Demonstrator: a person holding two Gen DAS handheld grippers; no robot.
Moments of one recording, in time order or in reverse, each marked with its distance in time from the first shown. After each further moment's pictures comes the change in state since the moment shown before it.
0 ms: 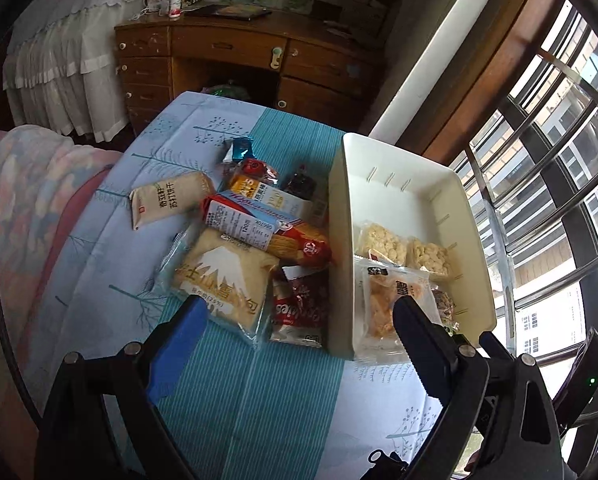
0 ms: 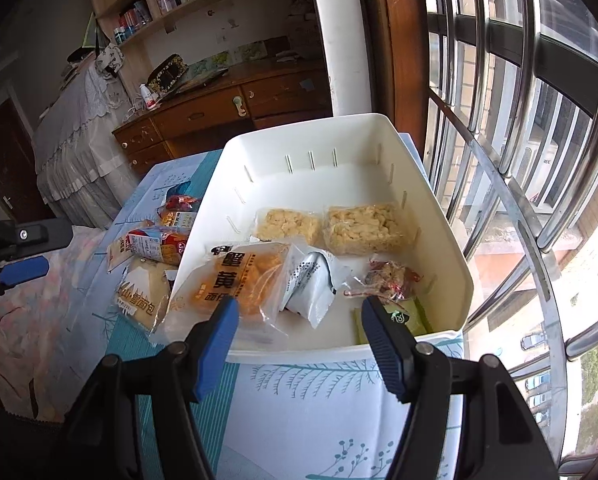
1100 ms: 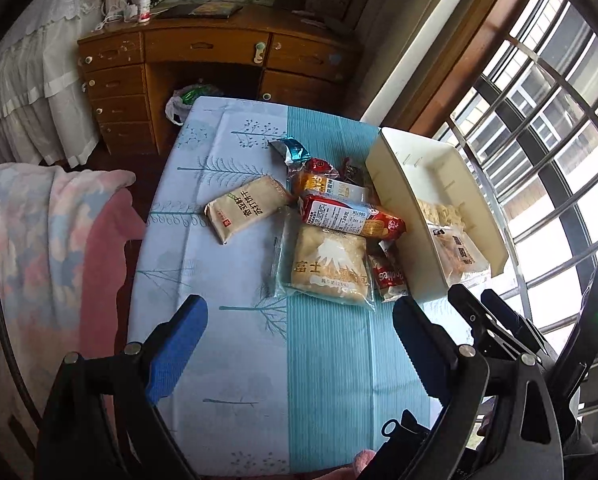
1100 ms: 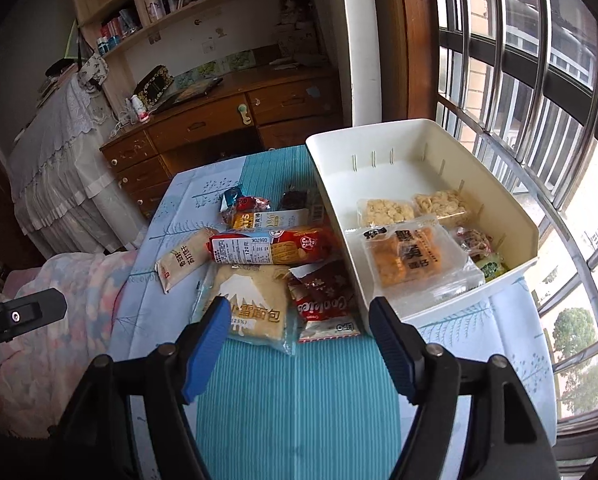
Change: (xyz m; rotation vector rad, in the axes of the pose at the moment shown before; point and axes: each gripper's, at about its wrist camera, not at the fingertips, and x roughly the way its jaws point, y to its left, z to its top) left arm -0.046 0.165 0.037 0.222 0.085 -0.136; right arm -0.013 0.182 -0.016 0.134 -0.038 -0.123
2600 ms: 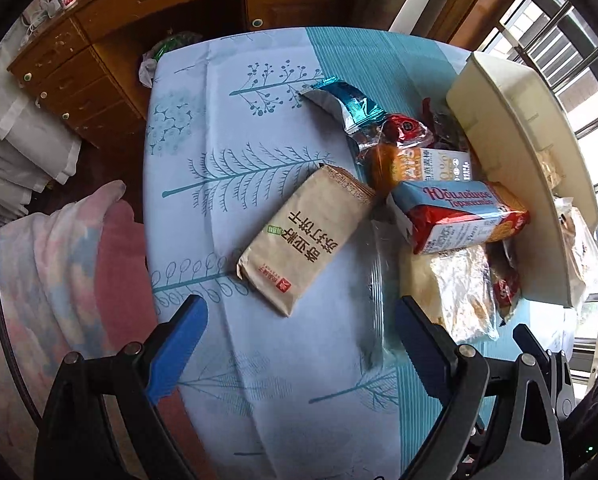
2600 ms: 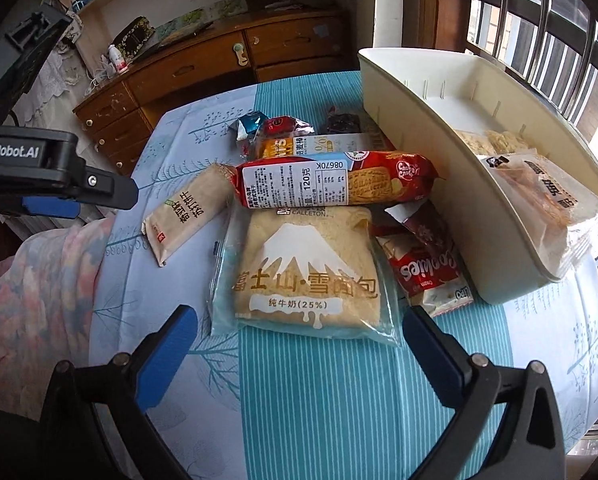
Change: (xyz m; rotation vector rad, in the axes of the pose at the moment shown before) left arm 0.181 0.050 0.111 0.211 0.350 0.125; right arm 0.120 0.081 -0.026 0.016 0.163 -0.071
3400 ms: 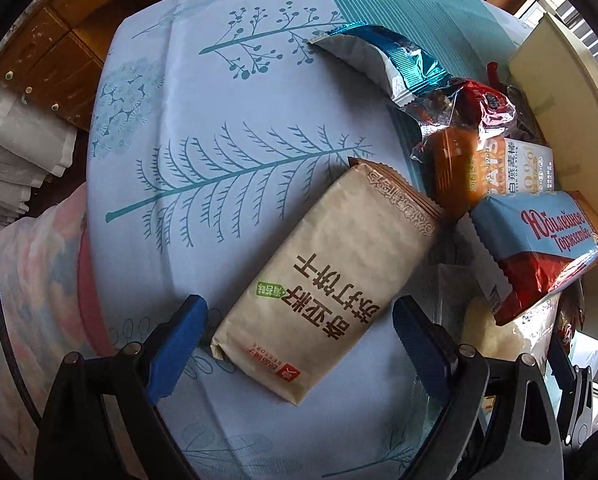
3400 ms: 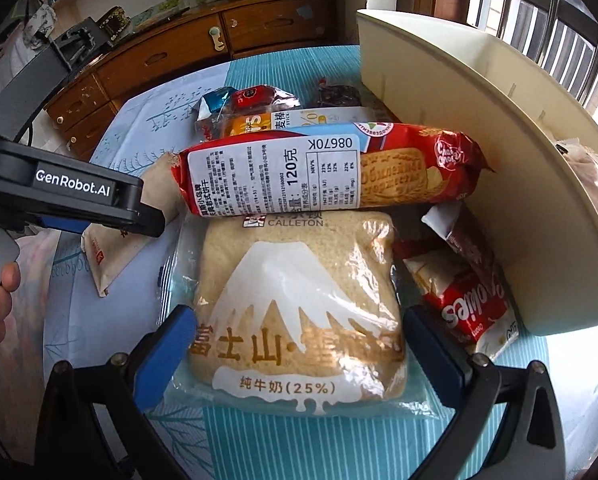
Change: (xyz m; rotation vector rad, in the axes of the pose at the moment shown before) left arm 0.097 0.002 0.042 0.012 0.117 0.056; right arm 0.070 -0.002 0.012 0.020 0.027 -0.063
